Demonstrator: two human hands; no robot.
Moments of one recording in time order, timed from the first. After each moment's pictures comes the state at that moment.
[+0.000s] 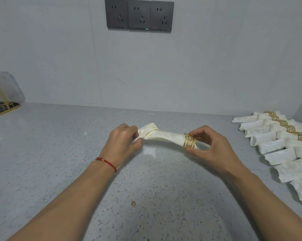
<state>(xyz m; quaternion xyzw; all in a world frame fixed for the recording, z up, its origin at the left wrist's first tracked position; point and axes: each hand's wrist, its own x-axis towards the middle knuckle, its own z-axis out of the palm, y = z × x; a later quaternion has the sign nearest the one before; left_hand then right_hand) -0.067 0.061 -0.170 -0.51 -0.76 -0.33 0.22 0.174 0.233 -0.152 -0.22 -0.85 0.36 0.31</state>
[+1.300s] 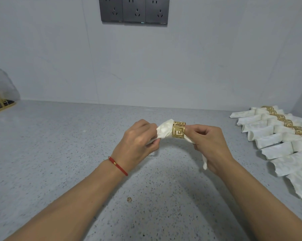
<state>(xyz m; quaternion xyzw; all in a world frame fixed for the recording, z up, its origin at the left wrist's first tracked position) -0.015 0.074 -0.157 -0.63 -0.61 -0.34 0.34 0.154 0.213 -0.141 -0.29 -0.67 0.57 0.38</state>
